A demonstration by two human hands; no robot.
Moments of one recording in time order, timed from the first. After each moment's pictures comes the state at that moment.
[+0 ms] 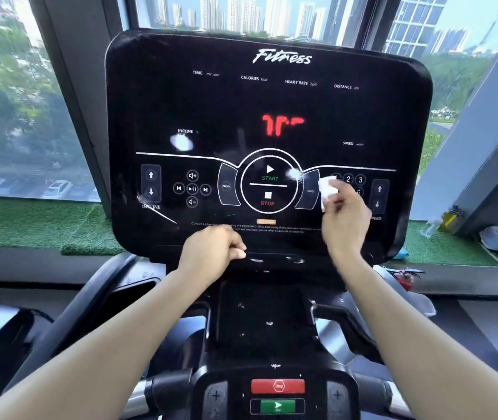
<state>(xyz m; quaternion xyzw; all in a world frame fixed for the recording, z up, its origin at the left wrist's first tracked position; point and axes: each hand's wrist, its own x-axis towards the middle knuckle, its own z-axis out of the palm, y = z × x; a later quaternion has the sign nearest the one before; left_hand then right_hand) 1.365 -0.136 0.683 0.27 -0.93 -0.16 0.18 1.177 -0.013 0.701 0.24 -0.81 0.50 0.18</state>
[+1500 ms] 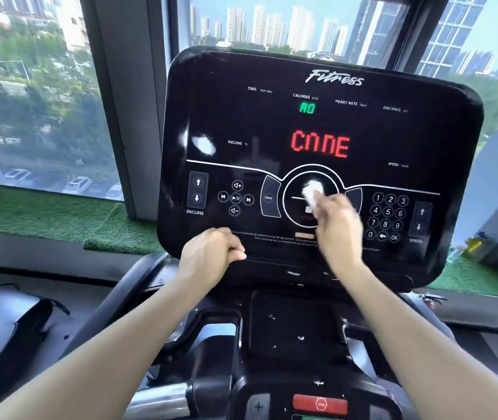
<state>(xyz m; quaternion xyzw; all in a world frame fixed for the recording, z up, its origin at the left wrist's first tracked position) 1.414 -0.178 0.676 0.29 -0.91 -0.18 0.24 1.220 -0.060 0.706 0.44 -0.79 0.34 0.26</state>
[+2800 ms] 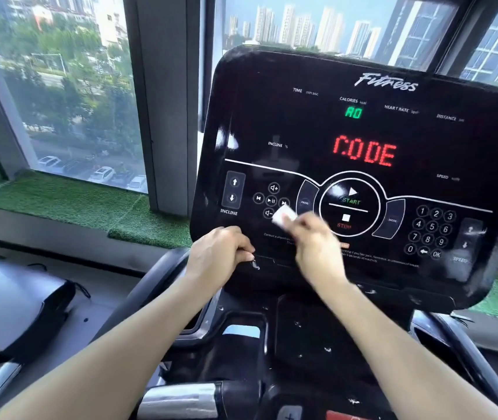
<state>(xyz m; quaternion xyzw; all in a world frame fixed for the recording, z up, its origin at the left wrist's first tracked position) 1.445 -0.196 0.676 0.31 -0.89 -0.20 0.26 1.275 -0.101 0.676 0.59 -0.70 0.30 0.25</state>
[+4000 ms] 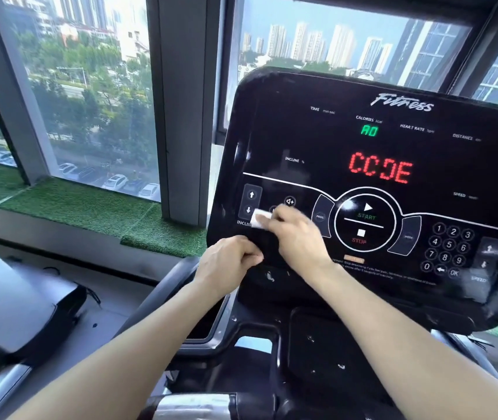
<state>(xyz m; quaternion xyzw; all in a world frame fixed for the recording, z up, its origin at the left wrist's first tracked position) 1.455 -0.203 0.680 0.33 -0.88 -0.23 0.26 1.306 -0.148 0.708 0.68 -0.65 0.24 0.25</state>
